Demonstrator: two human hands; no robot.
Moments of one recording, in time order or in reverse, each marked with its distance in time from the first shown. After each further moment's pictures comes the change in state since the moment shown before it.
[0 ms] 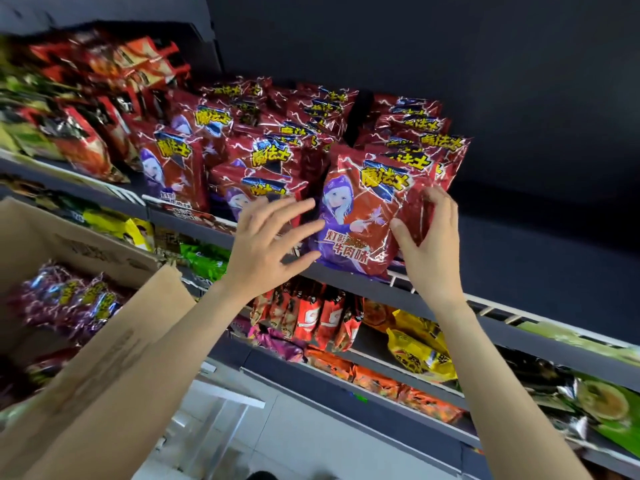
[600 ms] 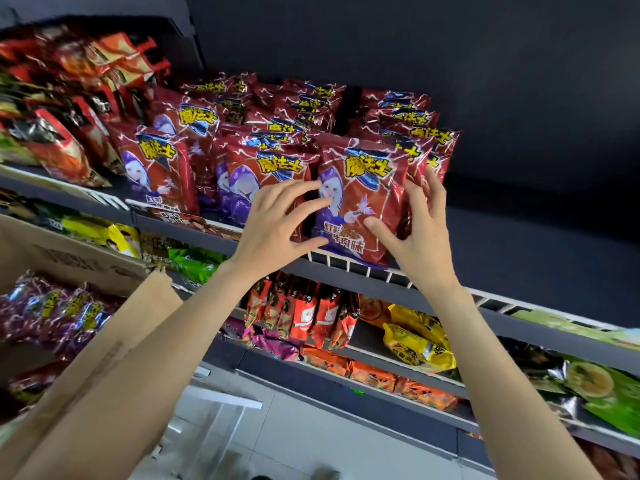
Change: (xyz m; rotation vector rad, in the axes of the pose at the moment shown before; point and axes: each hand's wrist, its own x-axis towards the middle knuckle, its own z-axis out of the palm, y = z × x) left_hand 0.020 -0.013 0.025 -0.099 -0.202 -0.079; right_hand 0.009 0.015 0.010 -0.153 -0.056 -0.167
